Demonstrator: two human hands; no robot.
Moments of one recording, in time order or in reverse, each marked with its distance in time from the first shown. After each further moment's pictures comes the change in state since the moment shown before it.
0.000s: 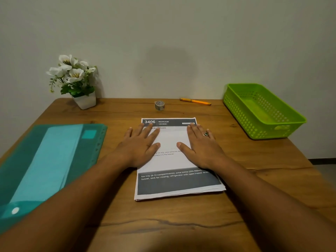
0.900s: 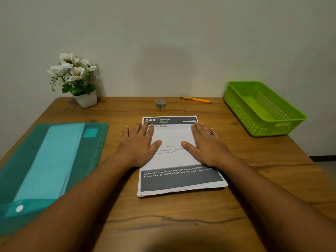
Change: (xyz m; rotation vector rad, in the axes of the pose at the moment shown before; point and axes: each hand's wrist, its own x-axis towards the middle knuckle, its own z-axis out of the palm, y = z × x) left_hand -0.008 0.005 0.001 -0.008 0.042 -0.114; right_hand -0.009 0.009 -0.003 0.027 -0.021 0.004
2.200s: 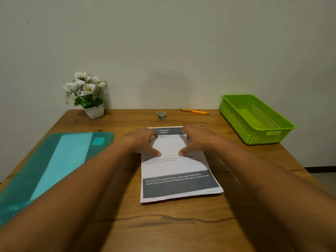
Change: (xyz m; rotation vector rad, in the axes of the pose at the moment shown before) left_hand 0.021 -0.008 -0.059 -0.173 -0.206 0.032; right_hand 0.025 -0.029 -0.071 0.031 -0.144 -0.020
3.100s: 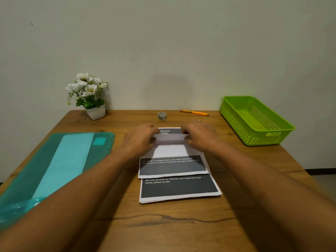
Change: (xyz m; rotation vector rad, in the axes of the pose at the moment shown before) left_hand -0.023 0.014 0.011 0.085 0.526 0.136; right_hand -0.011 -0.007 0.000 -0.144 0.371 -0.137
